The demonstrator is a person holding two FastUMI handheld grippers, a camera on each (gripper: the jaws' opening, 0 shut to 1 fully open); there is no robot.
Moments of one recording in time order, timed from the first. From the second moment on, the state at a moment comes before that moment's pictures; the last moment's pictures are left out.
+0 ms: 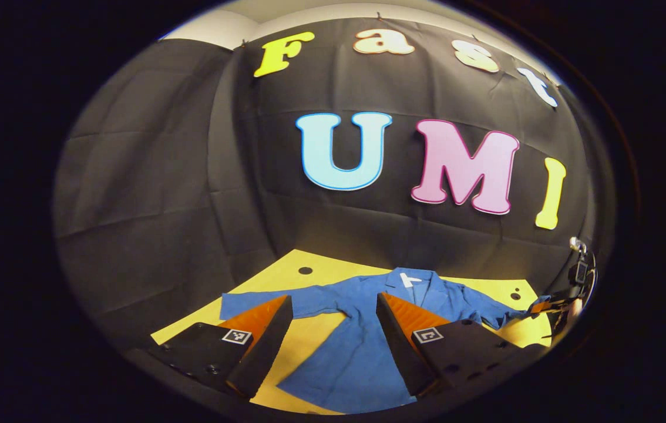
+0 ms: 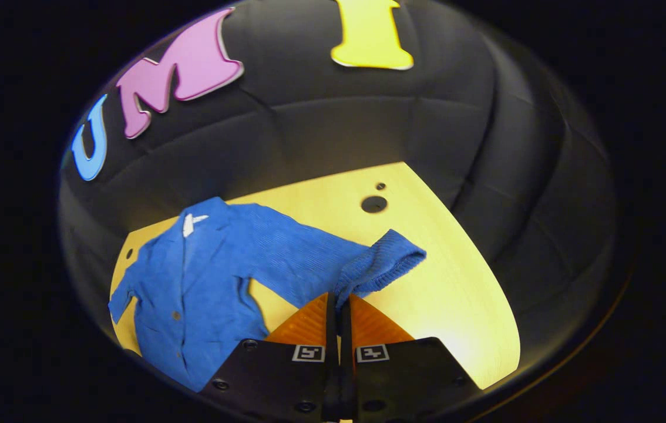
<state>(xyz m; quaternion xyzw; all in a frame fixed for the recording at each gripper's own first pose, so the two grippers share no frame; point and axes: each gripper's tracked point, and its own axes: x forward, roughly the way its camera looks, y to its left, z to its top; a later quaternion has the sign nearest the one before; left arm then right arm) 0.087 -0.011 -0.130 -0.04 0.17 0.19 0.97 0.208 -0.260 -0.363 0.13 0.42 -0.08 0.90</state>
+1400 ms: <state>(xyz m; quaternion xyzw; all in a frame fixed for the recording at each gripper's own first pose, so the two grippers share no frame) 0.052 0.172 -0.161 -0.08 0.17 0.28 0.94 0.310 0.144 -0.297 0.03 0.32 0.16 0.93</state>
